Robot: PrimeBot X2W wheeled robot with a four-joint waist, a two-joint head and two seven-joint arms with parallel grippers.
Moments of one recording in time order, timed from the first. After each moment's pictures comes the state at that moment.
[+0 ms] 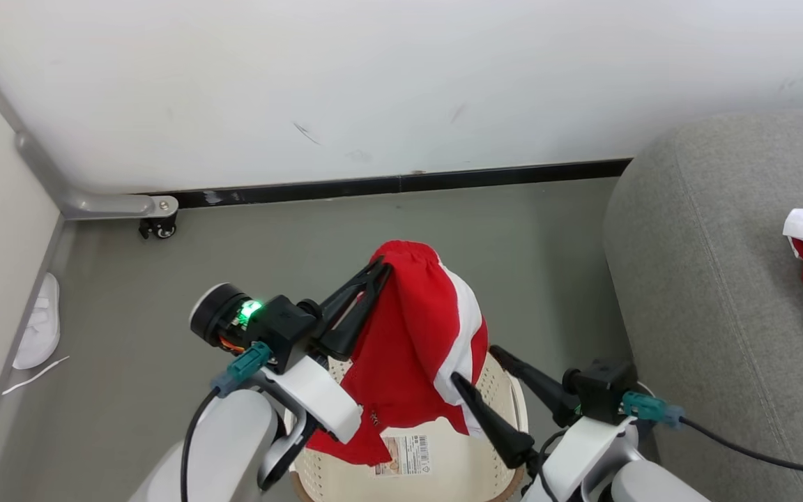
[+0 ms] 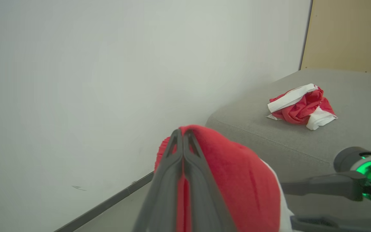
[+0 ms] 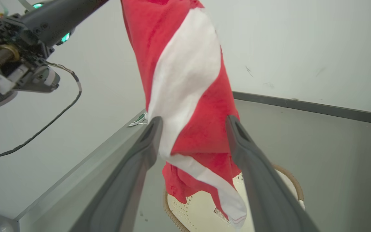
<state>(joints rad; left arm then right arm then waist) -0.48 0.11 -0.58 0.28 -0.34 -0.13 -0.25 -0.27 -0.17 0.64 0.24 0.45 0.13 -0.26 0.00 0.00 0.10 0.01</state>
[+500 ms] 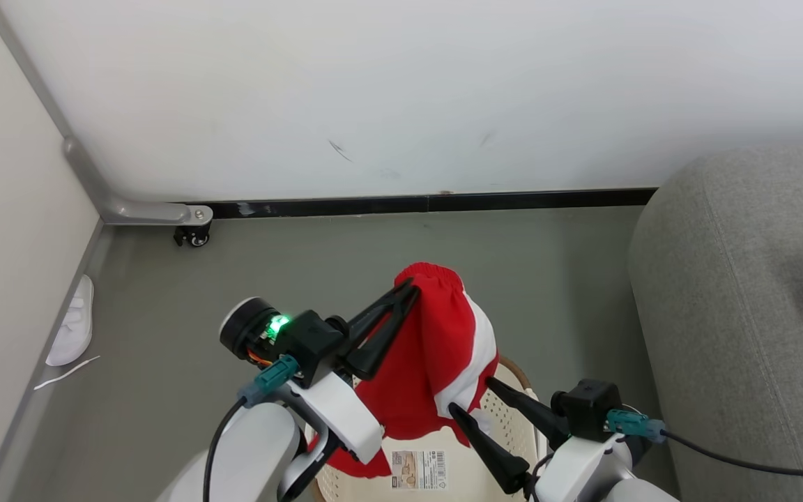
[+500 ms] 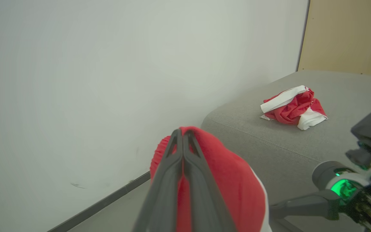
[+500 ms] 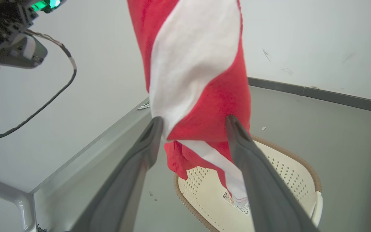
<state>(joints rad) -0.48 0.09 -0.65 0.29 -0.38 -0.13 -0.25 -0.27 -0.16 0.72 0.33 0.49 0.13 -0.26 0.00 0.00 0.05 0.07</state>
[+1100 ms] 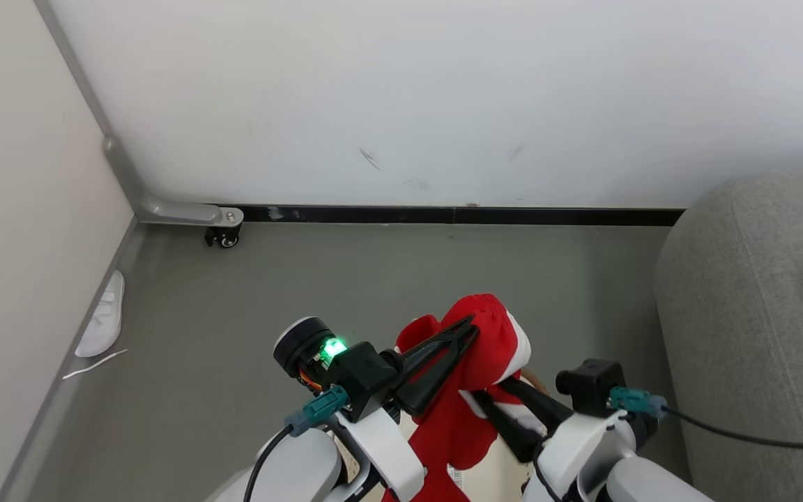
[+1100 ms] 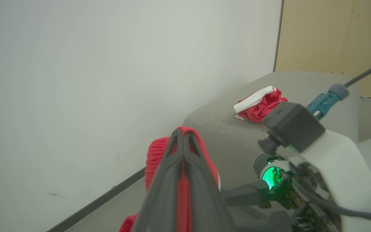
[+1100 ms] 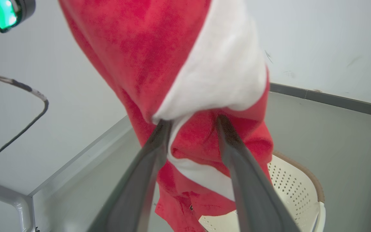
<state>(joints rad) -0.48 0.08 -0.80 0.24 -0.41 -0.13 -0.25 -0.33 -0.15 0.72 0.42 0.54 0.13 -0.26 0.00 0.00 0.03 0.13</state>
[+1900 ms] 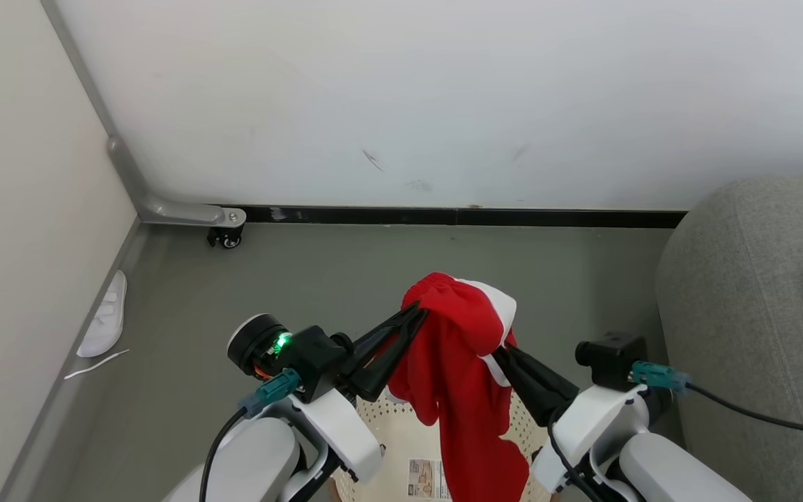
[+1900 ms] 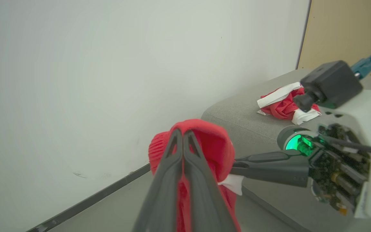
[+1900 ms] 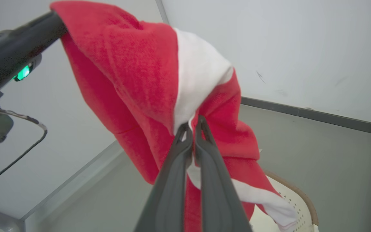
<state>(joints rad) -0.48 0.13 -0.75 0.27 -0.46 -0.13 -0.25 -0.35 -0.15 0.65 0.39 0.54 0.13 -0.26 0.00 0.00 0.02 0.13</state>
